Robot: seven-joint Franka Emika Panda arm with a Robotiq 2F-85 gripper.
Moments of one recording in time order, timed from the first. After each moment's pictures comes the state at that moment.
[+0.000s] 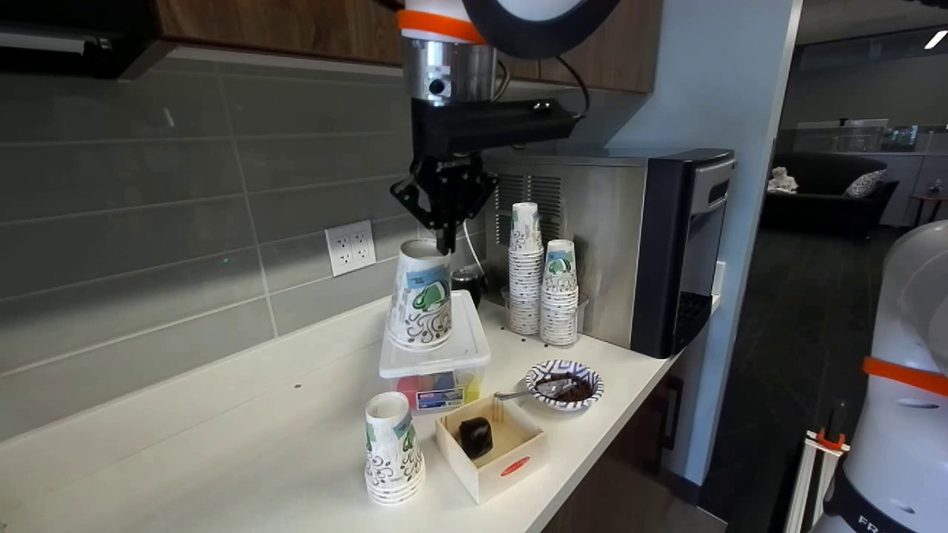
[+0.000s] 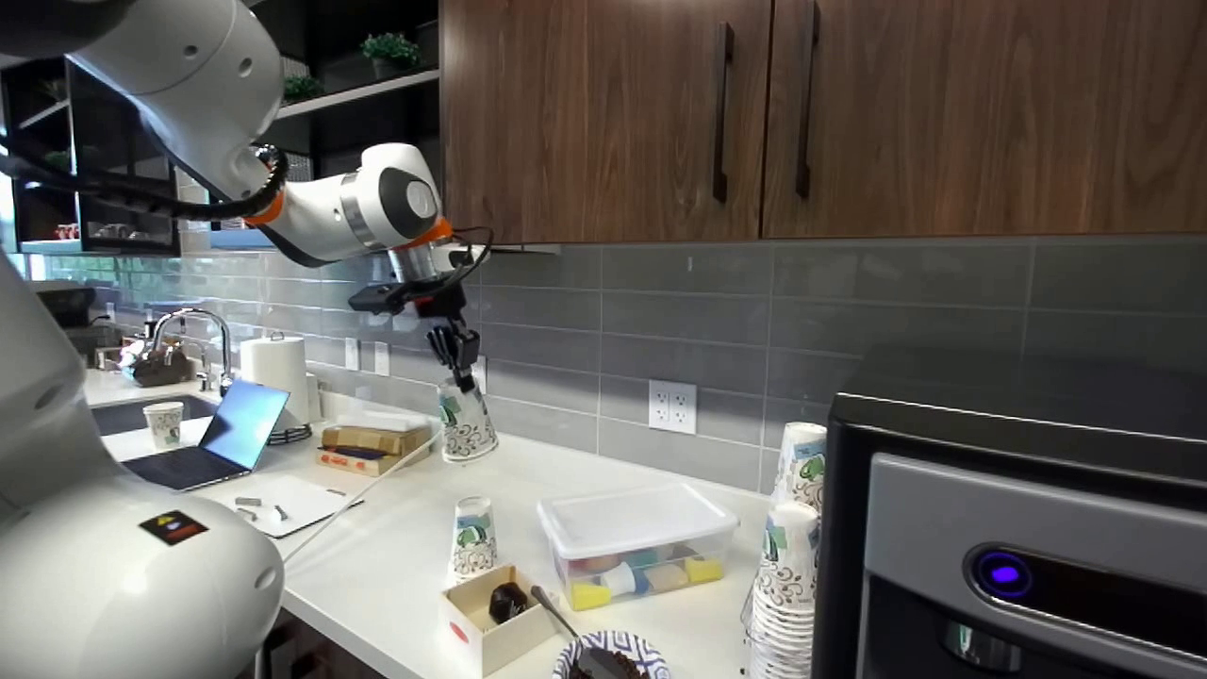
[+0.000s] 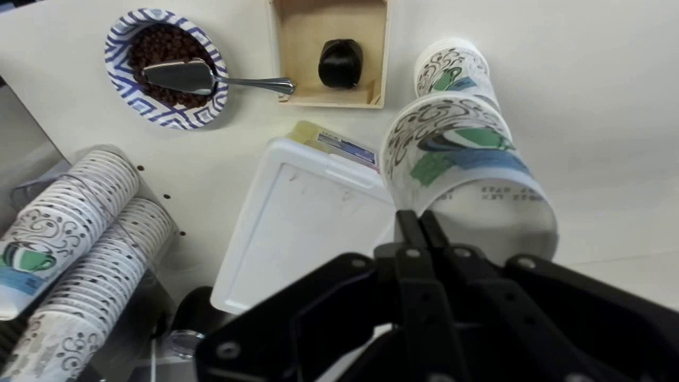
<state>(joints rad) 0.19 -0.43 0.26 -2.34 -0.16 2.13 0.73</state>
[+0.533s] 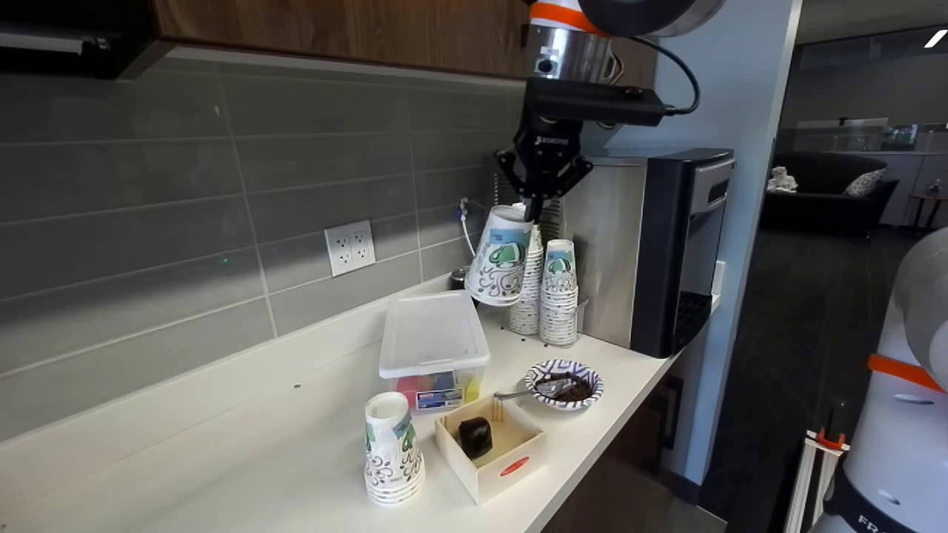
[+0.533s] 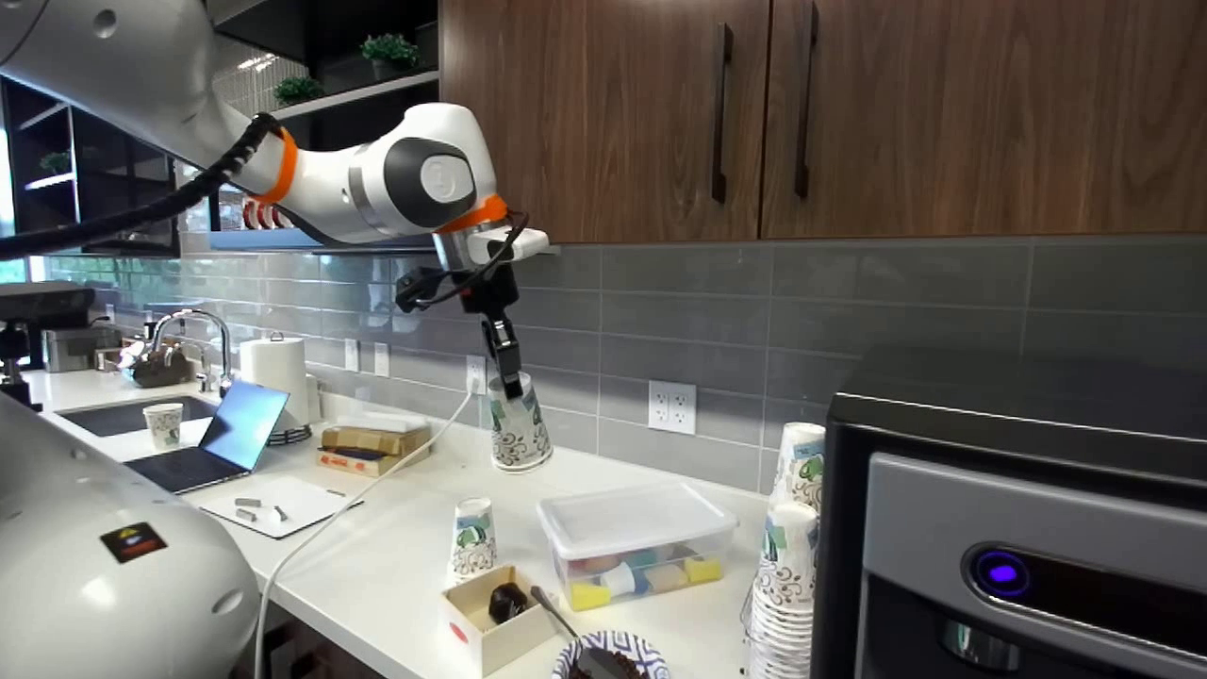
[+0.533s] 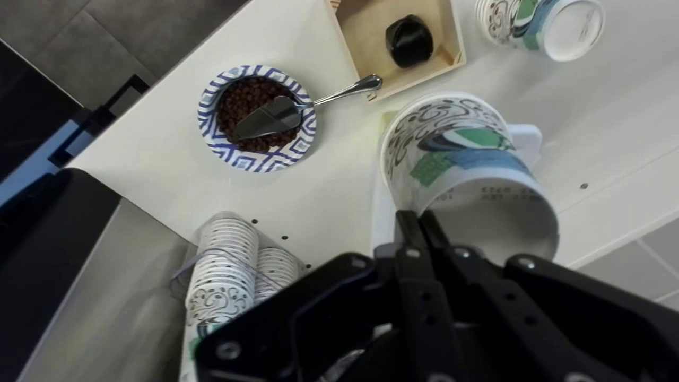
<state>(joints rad) 0.02 -0.70 0.12 -2.54 -0.04 2.13 0.77</state>
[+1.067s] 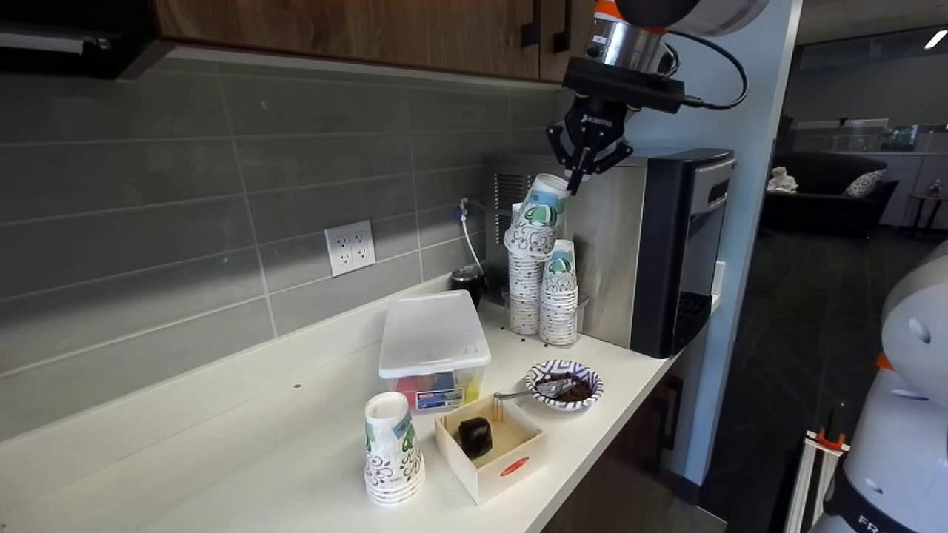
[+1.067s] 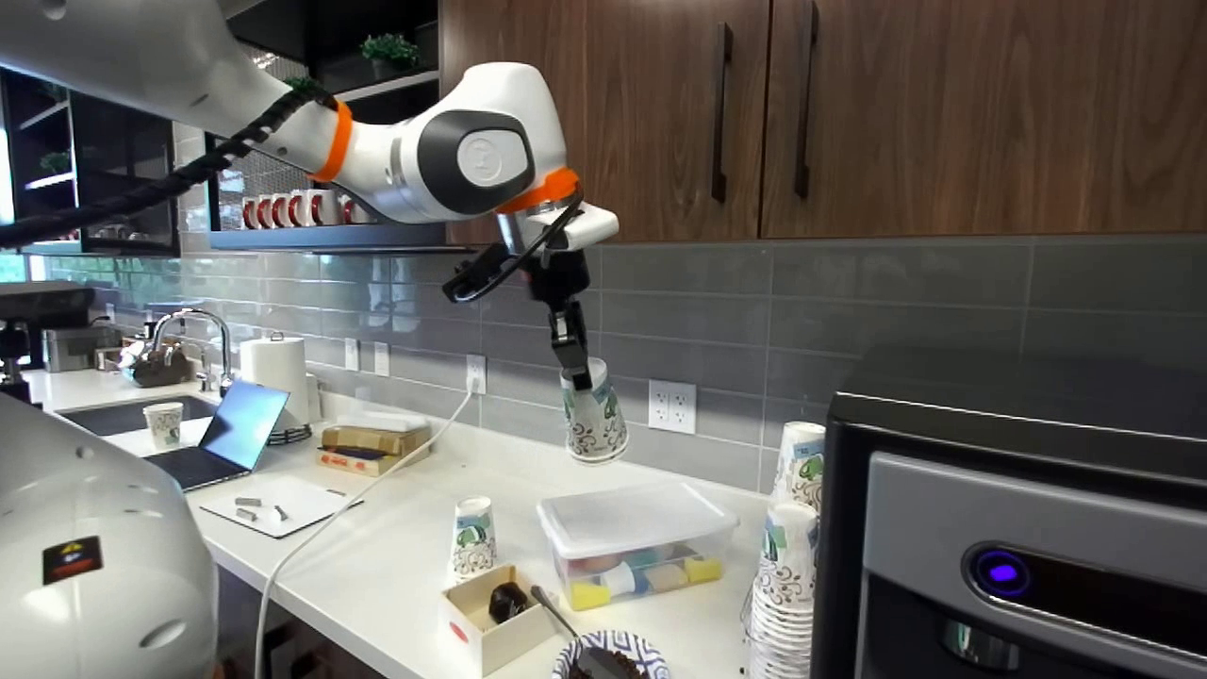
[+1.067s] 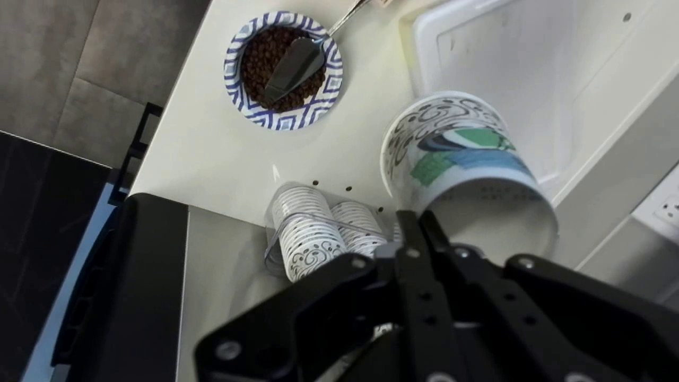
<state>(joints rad) -0.20 -0.73 0.04 -2.53 0.02 2.17 0.84</state>
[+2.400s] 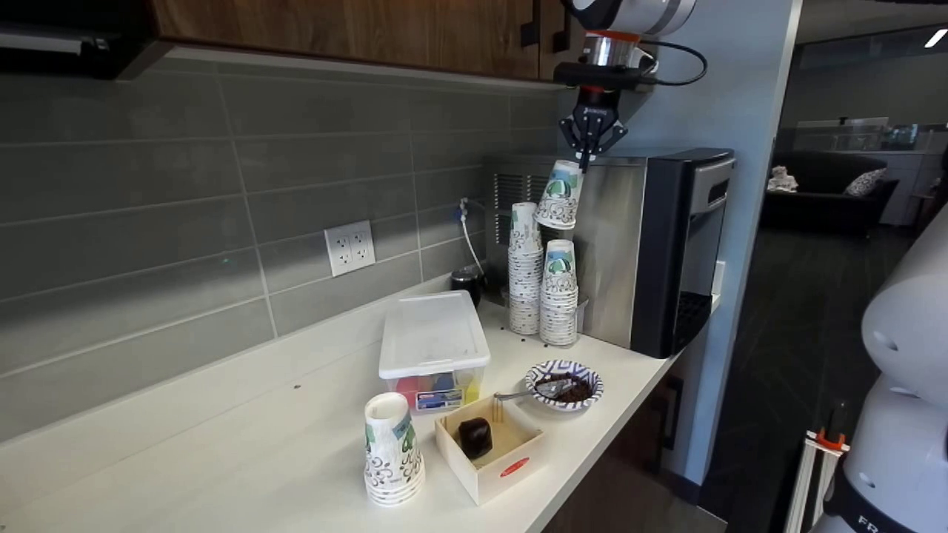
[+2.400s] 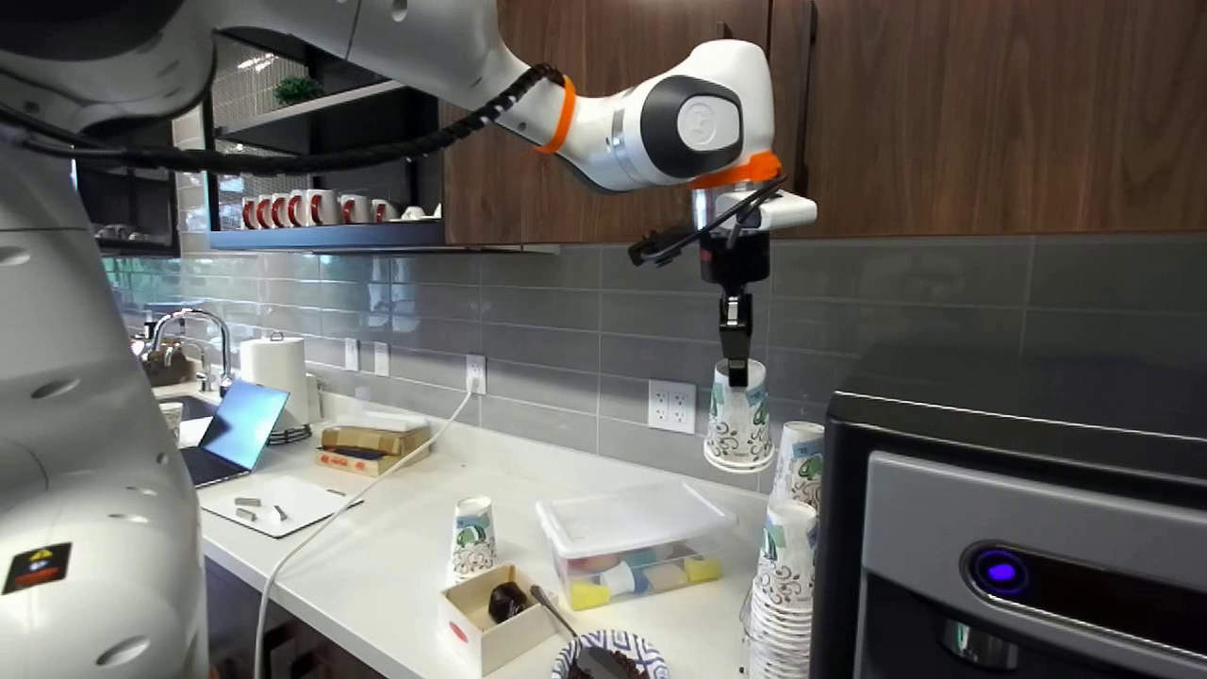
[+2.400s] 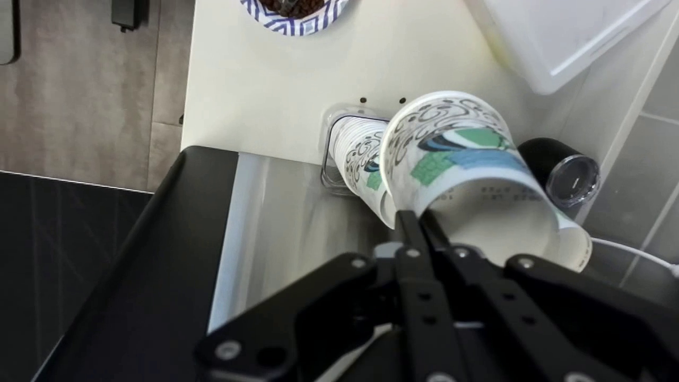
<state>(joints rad) -0.30 -0.21 -0.15 -1.99 0.02 1.98 0.85</state>
